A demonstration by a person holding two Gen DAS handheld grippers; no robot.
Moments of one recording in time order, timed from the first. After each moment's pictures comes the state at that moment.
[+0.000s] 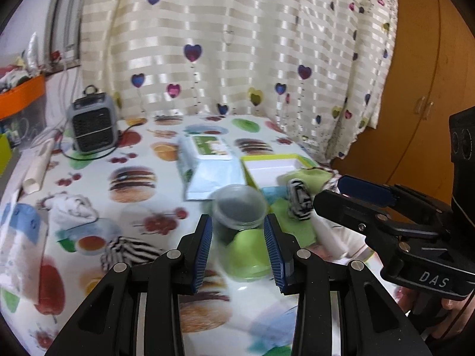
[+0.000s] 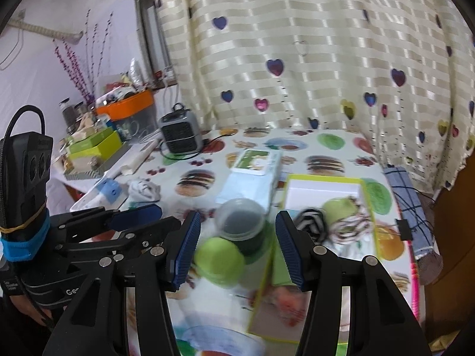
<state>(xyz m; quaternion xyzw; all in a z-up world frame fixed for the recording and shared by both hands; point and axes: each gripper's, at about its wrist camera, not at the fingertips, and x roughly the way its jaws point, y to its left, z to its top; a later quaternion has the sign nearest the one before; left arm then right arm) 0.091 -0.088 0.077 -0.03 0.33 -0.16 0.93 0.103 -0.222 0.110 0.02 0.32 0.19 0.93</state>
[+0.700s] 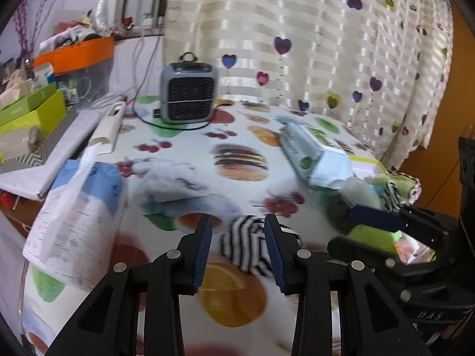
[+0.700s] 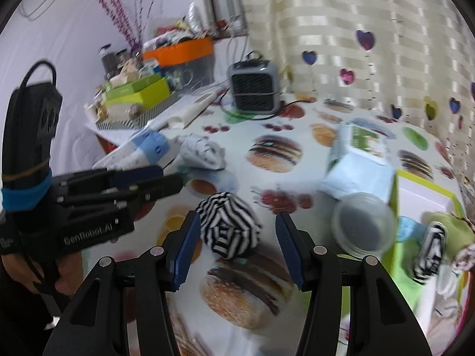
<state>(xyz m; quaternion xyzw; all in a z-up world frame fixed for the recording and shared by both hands) 0.108 0.046 0.040 -0.07 0.36 -0.05 0.93 0.138 -0.097 0.056 -0.05 0.38 0.30 0.87</state>
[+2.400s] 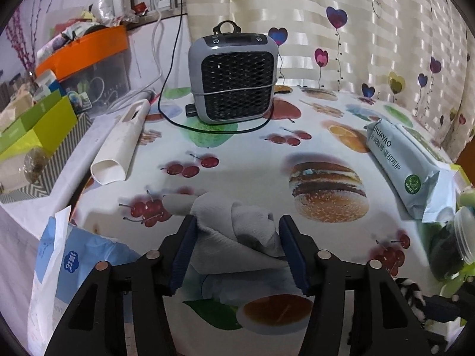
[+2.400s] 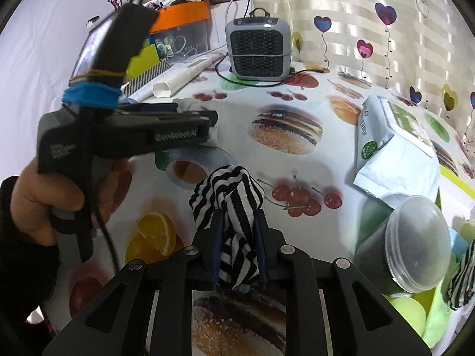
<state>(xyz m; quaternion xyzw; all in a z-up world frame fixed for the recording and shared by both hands) 0.229 0.074 -0.006 0.00 0.39 0.05 0.92 0.174 -0.067 0.016 -0.07 0.42 0.28 0.86</state>
